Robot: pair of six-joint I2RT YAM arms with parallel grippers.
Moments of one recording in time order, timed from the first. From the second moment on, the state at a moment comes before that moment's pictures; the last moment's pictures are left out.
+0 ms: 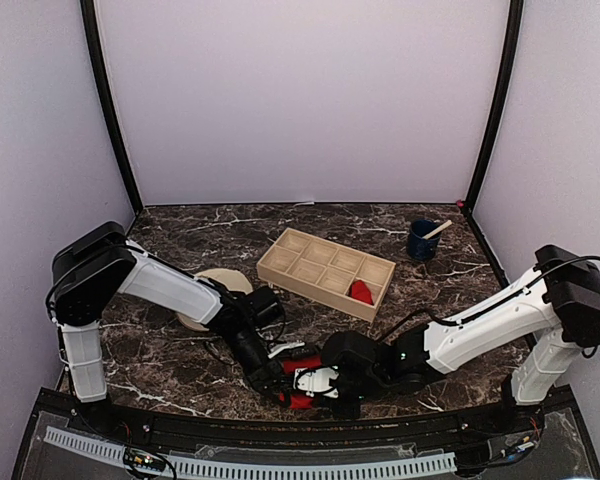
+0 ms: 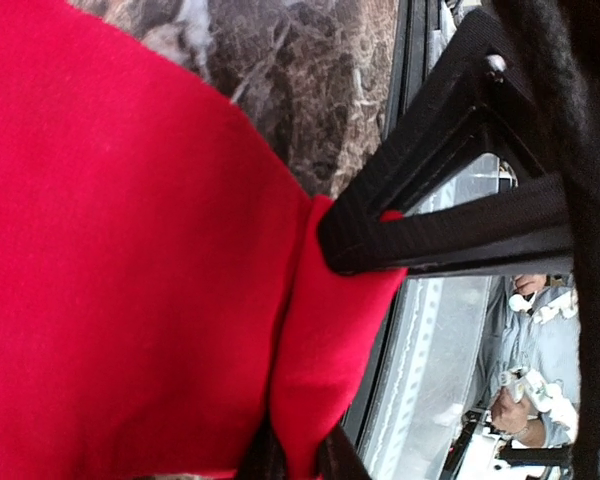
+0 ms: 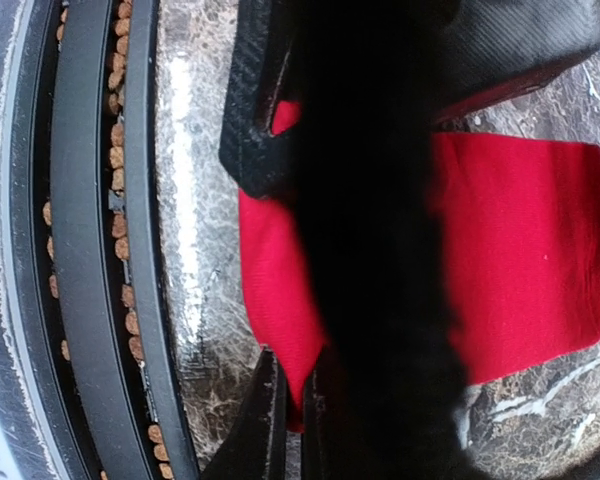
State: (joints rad) left arm -0.94 1.96 1.02 -0.46 0.92 0.00; right arm 1.36 1.67 0.79 -0.08 -0.05 -0.14
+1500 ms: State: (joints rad) left arm -1.07 1.57 0.85 -0.21 0.38 0.05; right arm 0.96 1.80 0.72 0.07 -0.83 0.25
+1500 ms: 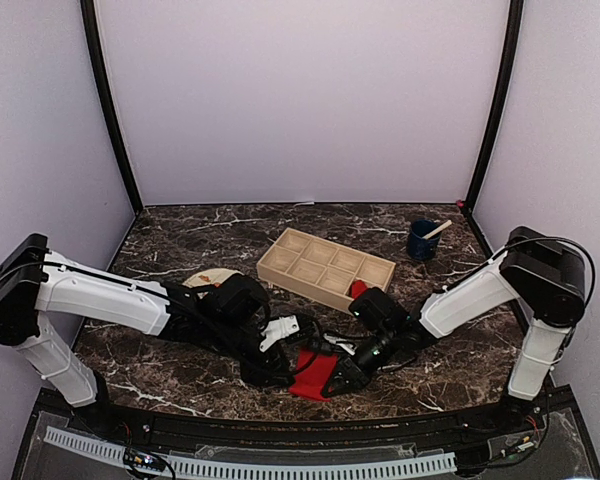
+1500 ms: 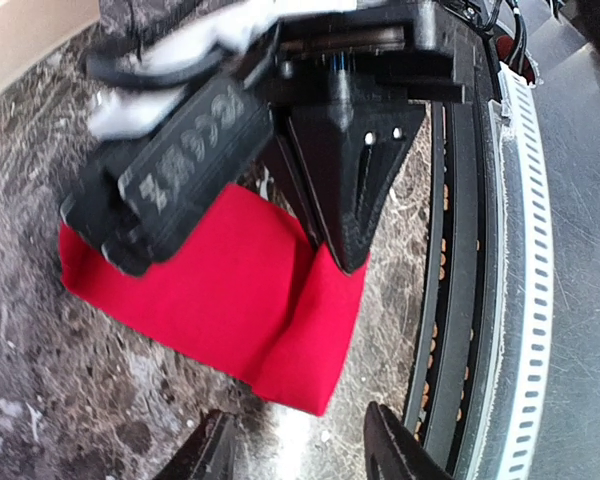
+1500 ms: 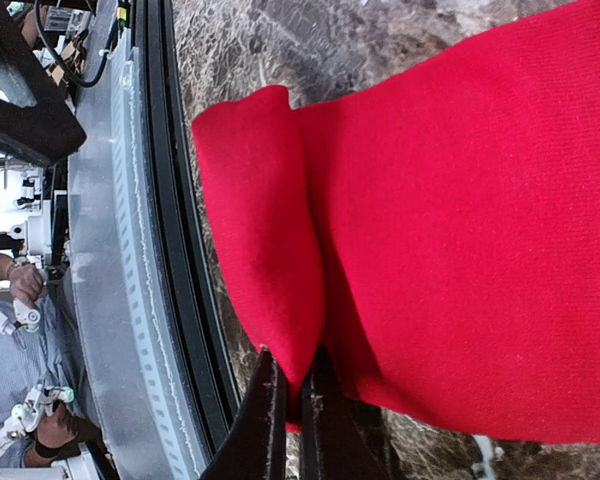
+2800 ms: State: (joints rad) left arm -1.18 1.72 0.94 -0.28 0.27 0.25; right arm 0.94 1.84 0.74 0.04 -0.92 0.26
